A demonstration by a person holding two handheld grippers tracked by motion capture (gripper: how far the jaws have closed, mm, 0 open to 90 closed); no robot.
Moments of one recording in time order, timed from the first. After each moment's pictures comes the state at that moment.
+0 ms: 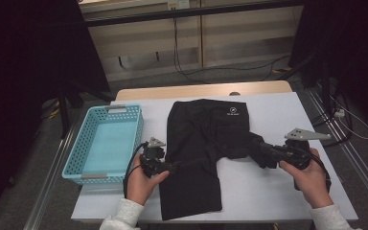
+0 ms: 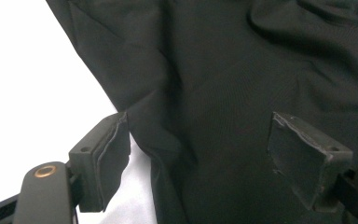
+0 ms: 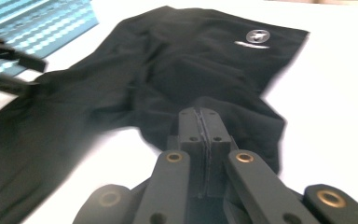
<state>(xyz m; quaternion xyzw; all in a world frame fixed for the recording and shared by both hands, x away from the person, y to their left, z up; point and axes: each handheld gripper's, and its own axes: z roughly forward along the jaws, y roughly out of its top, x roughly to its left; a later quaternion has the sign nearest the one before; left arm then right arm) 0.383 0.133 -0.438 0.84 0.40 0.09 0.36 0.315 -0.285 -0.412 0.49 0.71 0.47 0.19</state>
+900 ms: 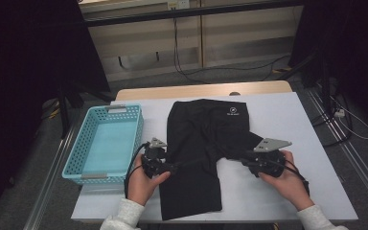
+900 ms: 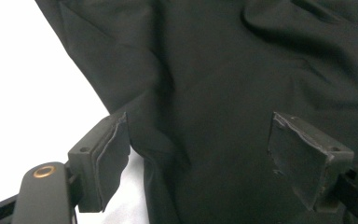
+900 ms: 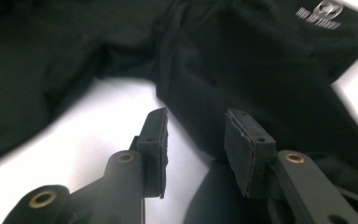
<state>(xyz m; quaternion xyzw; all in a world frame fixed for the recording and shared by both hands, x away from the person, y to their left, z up) 0.381 0.129 -0.439 0.84 0.39 0.09 0.37 0.326 -0.228 -0.446 0.39 0.82 0.37 0.21</state>
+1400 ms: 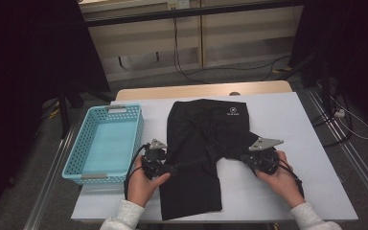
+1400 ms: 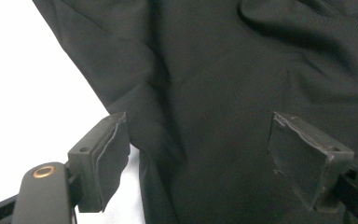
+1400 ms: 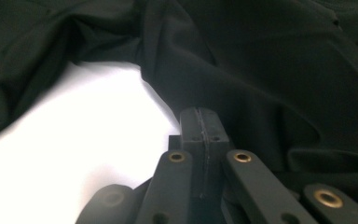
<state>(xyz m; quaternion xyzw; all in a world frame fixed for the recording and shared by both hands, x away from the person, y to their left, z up) 0.379 0.131 -0.441 0.84 0.39 0.09 0.36 0.339 -0.226 -0.460 0.41 0.82 0.36 0.18</state>
